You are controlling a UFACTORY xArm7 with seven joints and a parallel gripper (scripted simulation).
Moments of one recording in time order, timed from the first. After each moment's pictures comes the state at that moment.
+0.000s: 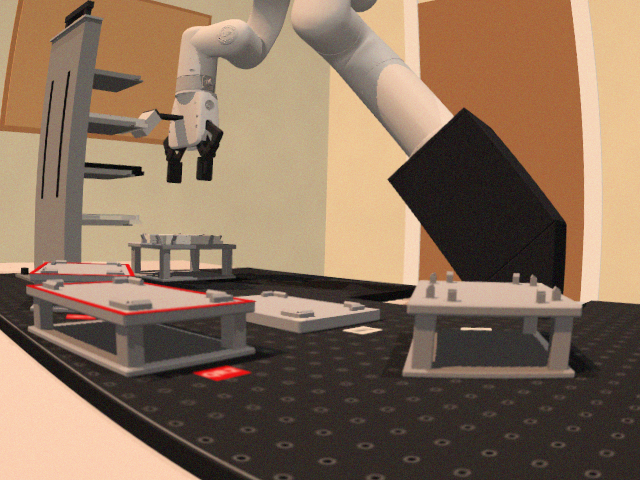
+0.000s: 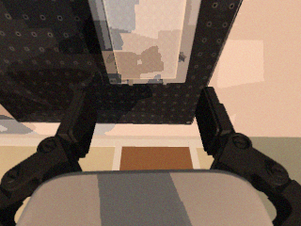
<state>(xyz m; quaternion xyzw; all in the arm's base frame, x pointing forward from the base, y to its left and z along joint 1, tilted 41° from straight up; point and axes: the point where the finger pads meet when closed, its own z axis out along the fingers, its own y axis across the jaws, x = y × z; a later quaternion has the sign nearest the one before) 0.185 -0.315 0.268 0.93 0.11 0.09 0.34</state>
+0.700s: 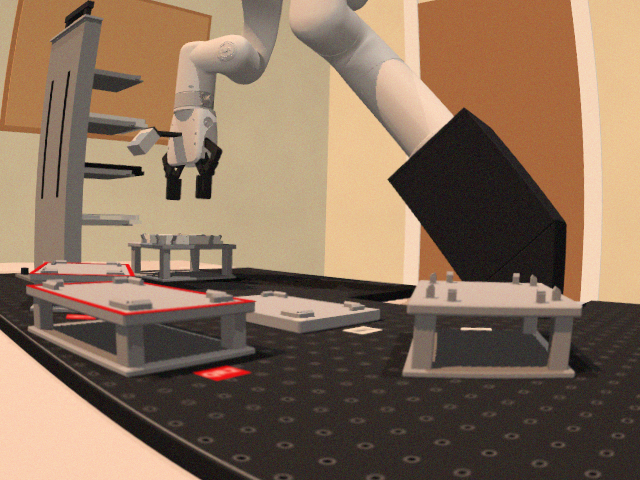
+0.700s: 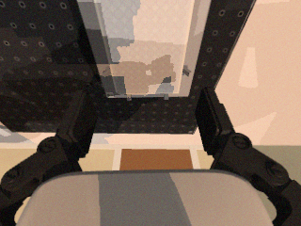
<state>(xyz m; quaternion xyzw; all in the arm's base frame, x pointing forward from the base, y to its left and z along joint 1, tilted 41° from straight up) 0.193 -0.334 0.244 0.93 0.11 0.09 0.34</state>
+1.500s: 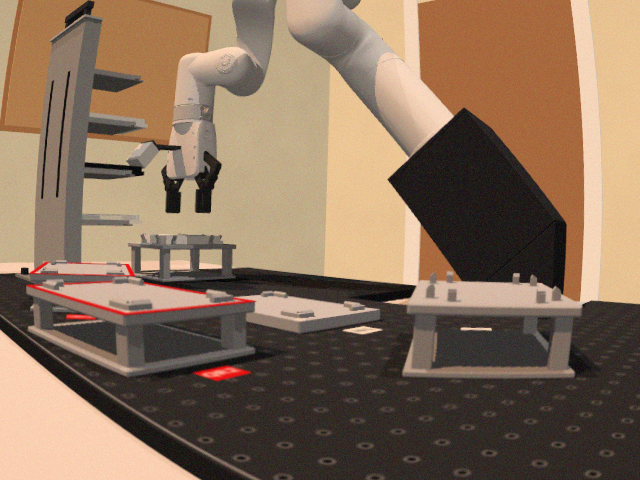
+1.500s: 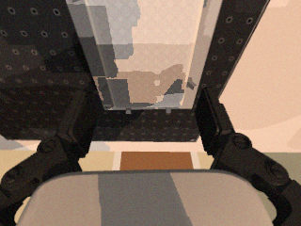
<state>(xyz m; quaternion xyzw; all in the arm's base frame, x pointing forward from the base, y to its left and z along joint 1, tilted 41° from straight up) 0.198 -0.348 0.225 0.93 0.11 0.09 0.34</state>
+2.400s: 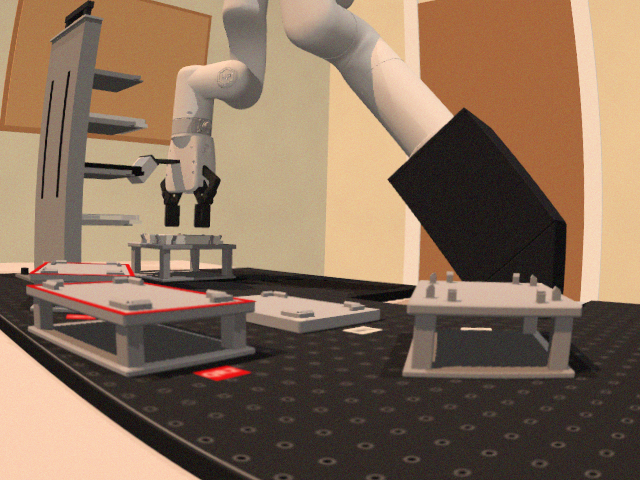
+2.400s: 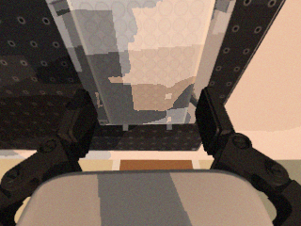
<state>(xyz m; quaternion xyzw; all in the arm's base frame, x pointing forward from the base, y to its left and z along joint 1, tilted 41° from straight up) 0.205 -0.364 0.207 0.93 0.11 0.09 0.34</state>
